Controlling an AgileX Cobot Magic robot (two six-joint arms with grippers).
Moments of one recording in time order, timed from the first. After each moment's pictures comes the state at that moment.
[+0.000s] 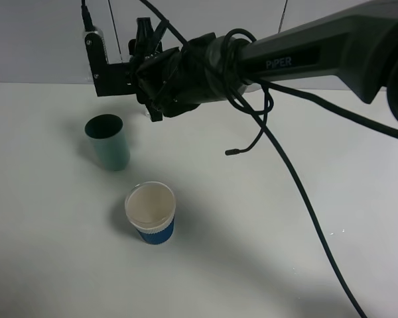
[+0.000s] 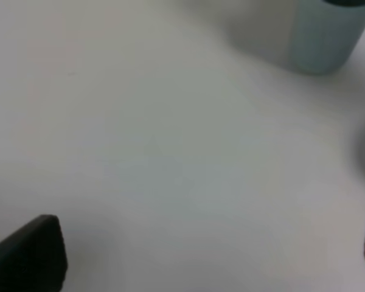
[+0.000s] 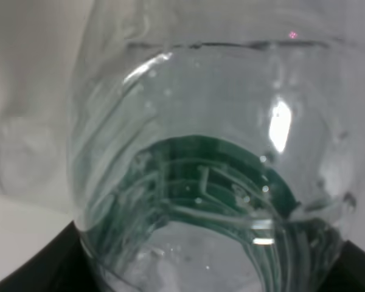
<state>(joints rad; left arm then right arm) 0.18 0.17 -0.52 -0.14 1.06 0.20 0.88 2.20 -1.59 -1.70 0.47 0.47</state>
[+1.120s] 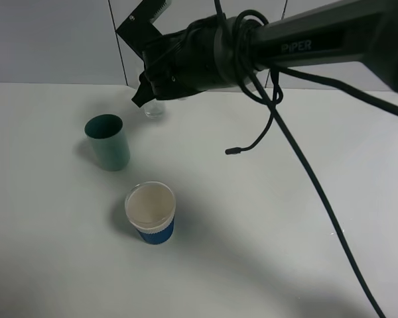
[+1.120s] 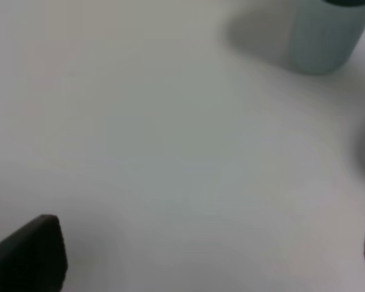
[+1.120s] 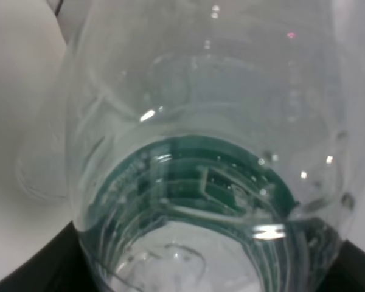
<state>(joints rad) 0.18 0.17 -0.52 -0.14 1.06 0.20 0.88 2.14 -1.59 -1.34 0.64 0.99</state>
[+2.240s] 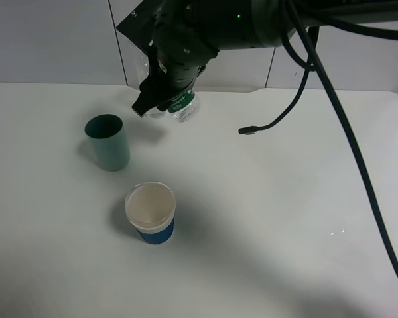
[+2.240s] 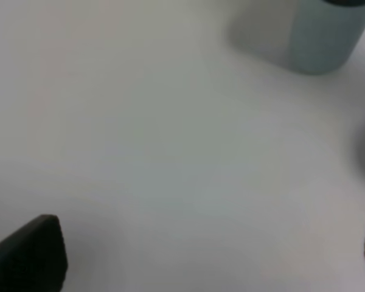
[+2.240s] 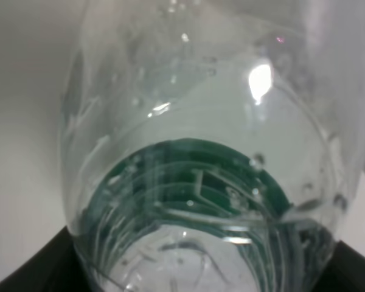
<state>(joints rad) 0.18 0.17 -0.52 -0.14 1.06 0.20 0.87 2.03 -1.59 -0.66 0.65 0.33</state>
